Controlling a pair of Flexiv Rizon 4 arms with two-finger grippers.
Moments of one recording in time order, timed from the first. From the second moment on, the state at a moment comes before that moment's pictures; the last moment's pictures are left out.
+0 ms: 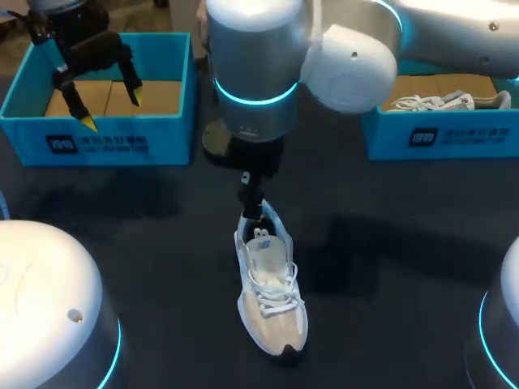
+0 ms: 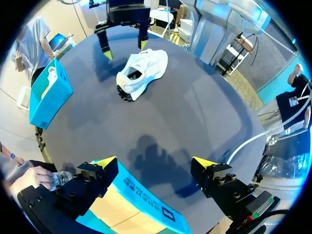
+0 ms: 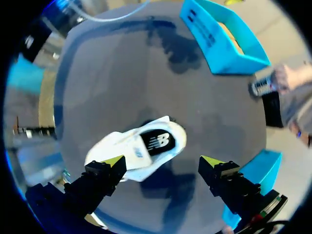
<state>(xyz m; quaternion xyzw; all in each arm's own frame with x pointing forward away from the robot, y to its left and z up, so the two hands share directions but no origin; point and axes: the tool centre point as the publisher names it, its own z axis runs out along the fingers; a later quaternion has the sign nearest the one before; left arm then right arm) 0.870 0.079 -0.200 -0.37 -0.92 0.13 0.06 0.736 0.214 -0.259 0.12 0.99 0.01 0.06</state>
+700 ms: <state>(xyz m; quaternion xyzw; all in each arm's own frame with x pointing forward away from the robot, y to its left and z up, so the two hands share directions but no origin) 0.870 0.079 -0.200 -0.37 -0.92 0.13 0.06 0.780 0.223 -0.318 -0.03 1.00 0.02 0.02</state>
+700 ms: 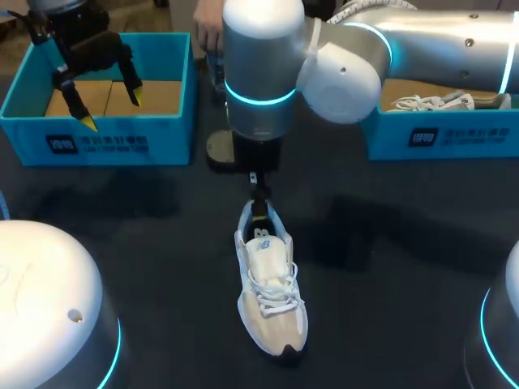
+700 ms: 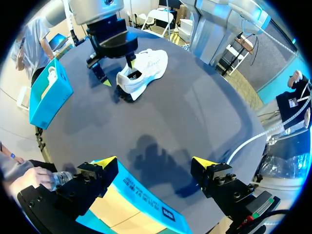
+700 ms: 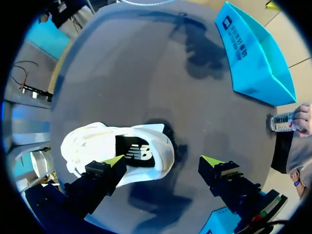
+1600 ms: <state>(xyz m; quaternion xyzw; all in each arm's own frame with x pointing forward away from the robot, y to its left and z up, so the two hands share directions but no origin) 0.870 0.079 -0.200 -0.37 -0.92 0.13 0.06 0.791 0.215 -0.379 0.01 1.00 0.02 0.01</state>
